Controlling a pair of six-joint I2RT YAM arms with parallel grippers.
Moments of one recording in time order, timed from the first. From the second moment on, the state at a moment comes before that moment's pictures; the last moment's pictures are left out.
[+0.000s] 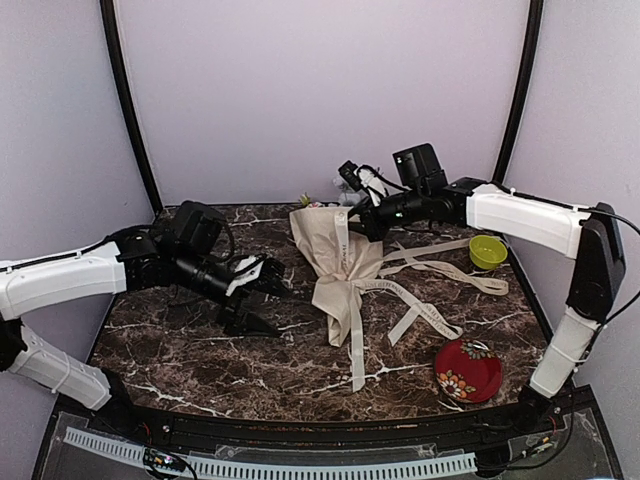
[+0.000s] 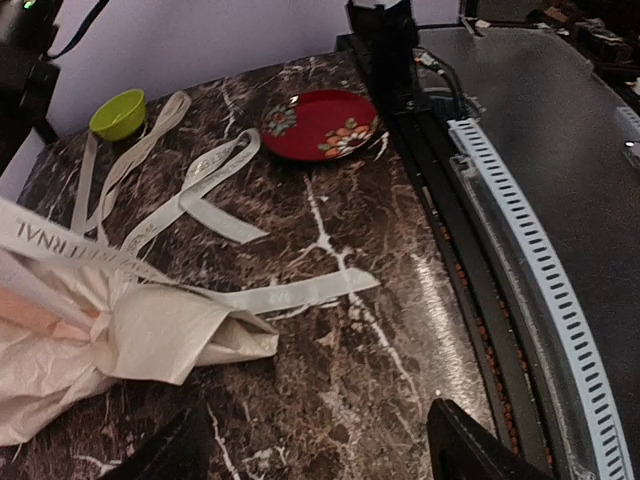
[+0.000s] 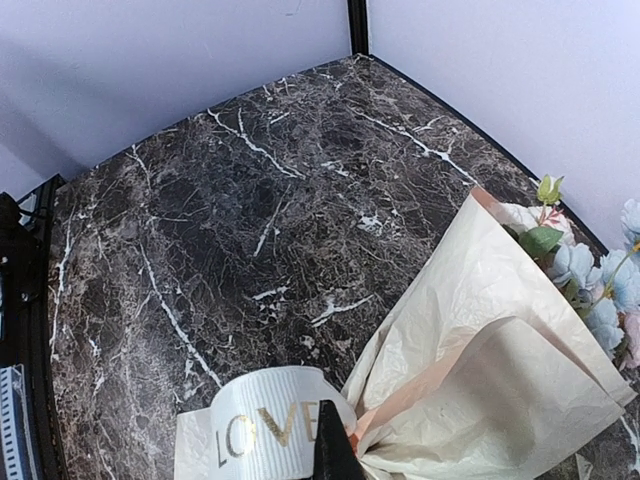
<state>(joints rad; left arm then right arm) -0.79 1.28 0.98 -0.45 0.71 0.68 0.66 1.72 1.44 -0.31 -0.49 -0.16</state>
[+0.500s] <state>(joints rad) -0.67 1.72 0.86 0.68 0.65 0.03 0.72 1.71 1.40 -0.25 -0.41 -0.14</state>
